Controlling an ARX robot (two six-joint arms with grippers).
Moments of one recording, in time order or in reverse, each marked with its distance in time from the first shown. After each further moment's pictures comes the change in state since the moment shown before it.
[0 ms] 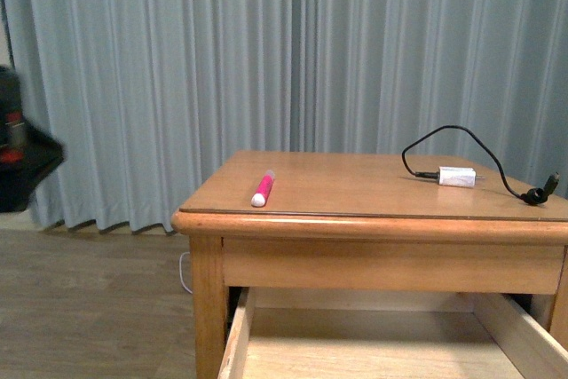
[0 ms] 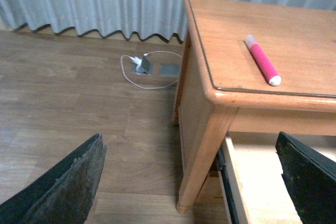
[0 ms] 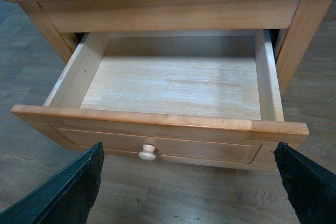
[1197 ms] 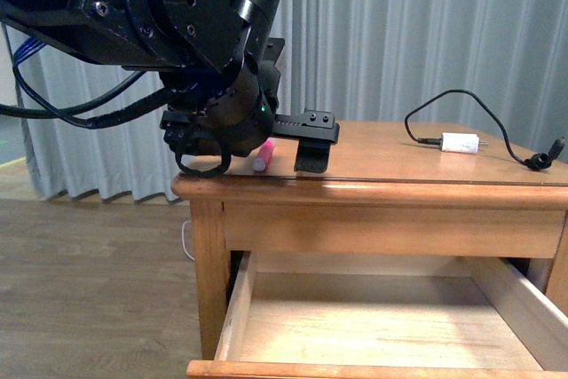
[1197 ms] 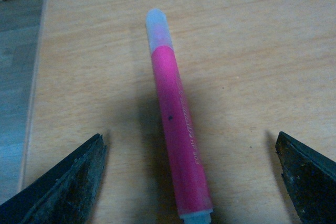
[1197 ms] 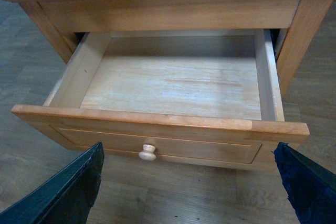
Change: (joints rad) left arm -0.170 0.970 1.027 -0.395 -0.030 0.073; right arm 0.000 0.000 0.000 0.000 0.000 0.000
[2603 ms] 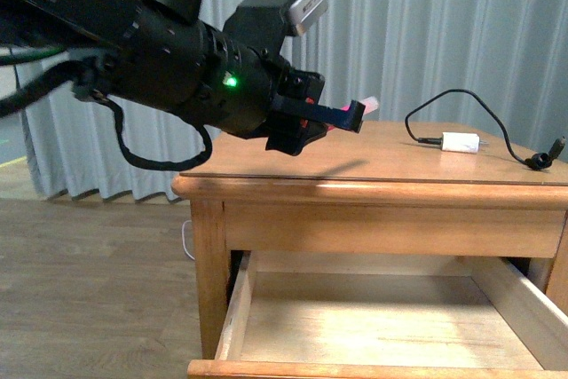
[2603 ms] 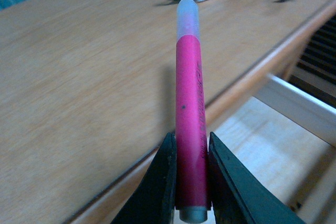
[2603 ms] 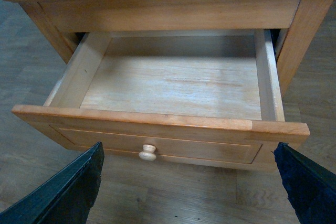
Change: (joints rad) left arm 0.005 -0.276 -0.357 0.267 0.480 0.260; right arm 0.000 0.000 0.000 0.000 0.000 0.000
